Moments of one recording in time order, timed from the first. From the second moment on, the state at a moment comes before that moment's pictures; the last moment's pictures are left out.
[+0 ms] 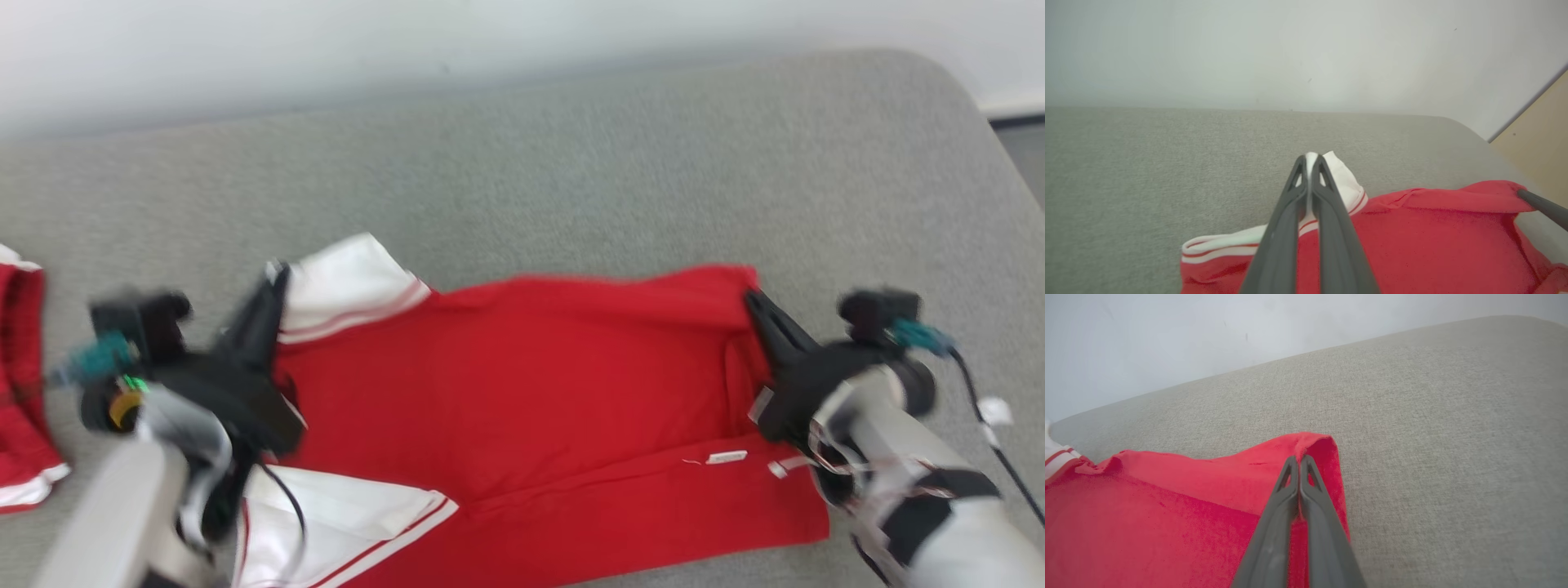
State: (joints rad) left arm -0.58 0.37 -0.34 0.41 -0.71 -0.12 0.01; right arm -0.71 -0.35 0.58 0.86 0.81 0.13 -0.20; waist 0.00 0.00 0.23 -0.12
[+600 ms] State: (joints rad) left arm -0.08 0.34 -0.34 0.04 -0.78 0.03 -0.02; right arm -0.37 -0.53 0.51 0.67 0.99 0.13 -0.22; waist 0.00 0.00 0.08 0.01
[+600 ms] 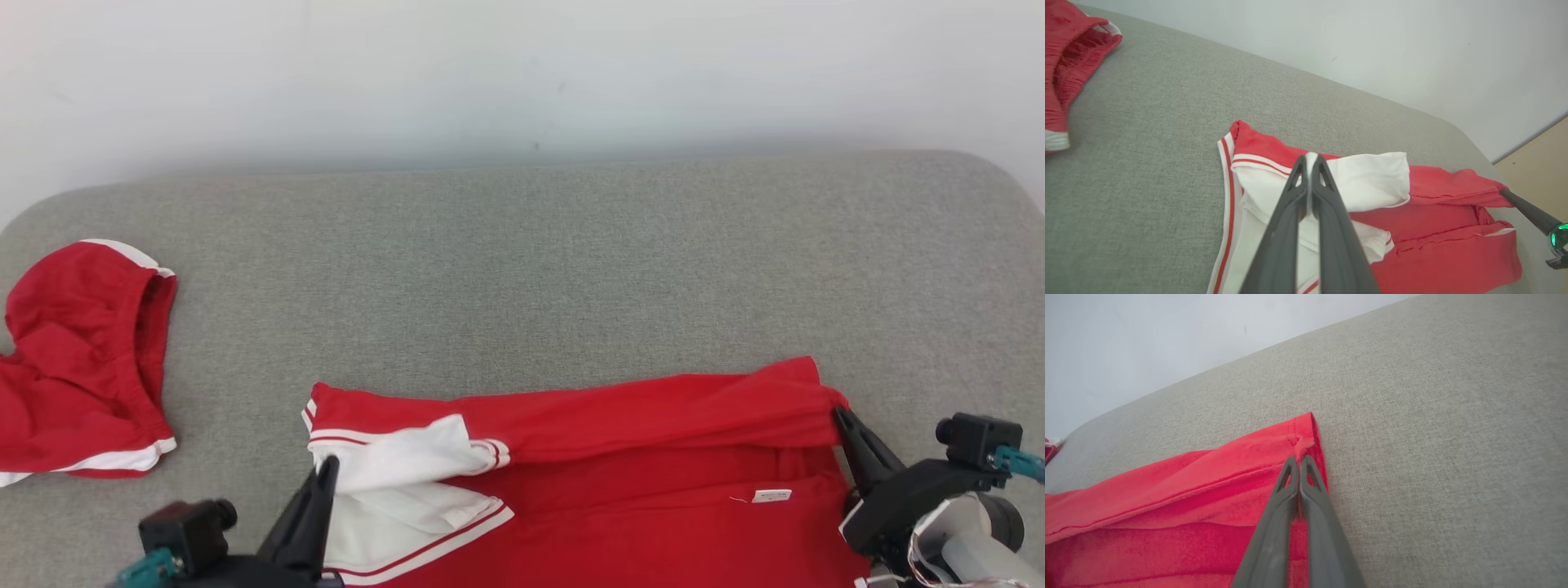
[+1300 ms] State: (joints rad) left arm -0.07 0.30 -0.34 0.23 -0.70 0.01 -0.24; right arm -0.28 -0.54 0.43 0.59 0.94 0.13 -0.20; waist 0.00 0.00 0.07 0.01
